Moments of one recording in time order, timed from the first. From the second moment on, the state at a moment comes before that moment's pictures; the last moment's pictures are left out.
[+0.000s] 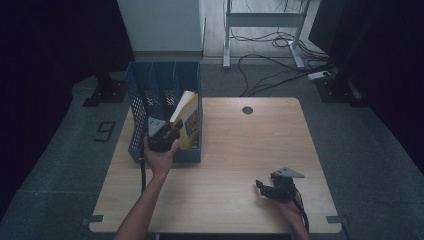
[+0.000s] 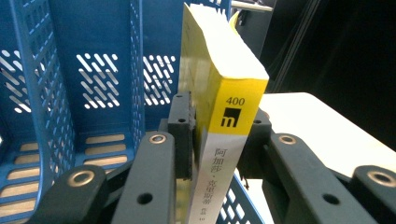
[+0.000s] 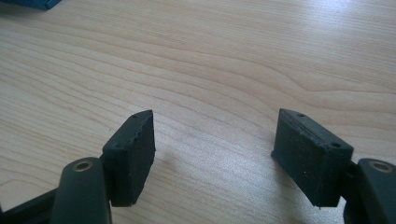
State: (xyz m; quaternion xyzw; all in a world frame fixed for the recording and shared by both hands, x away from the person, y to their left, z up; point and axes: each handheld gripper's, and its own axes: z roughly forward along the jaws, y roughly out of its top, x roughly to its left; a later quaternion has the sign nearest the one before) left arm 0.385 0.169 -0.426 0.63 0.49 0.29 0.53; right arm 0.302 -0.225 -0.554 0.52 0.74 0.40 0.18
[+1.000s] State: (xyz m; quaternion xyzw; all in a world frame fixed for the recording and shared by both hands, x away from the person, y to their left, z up) left arm 0.416 0.155 -0.403 0.64 0.50 0.31 0.50; right arm 0.302 -0.226 -0.555 0.52 0.74 0.40 0.18
